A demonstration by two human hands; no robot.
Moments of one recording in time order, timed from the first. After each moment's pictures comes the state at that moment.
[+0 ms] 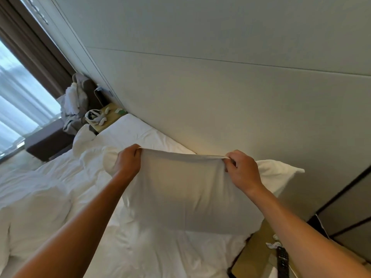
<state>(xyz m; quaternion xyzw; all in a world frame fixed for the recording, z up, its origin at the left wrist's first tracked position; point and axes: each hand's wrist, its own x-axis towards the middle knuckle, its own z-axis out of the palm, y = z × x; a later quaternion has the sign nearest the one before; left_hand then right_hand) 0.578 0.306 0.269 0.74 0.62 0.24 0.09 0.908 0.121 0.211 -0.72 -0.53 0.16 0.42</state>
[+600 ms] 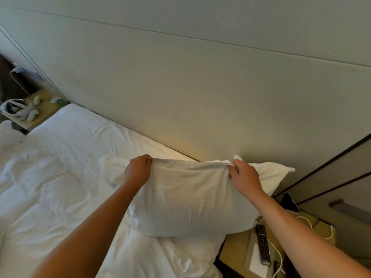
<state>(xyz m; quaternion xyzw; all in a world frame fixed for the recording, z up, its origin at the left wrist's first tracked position) 0.632 0.378 0.144 0.83 0.52 0.07 0.20 0.913 0.133 0.121 -0.87 -0.37 0.16 0.29</state>
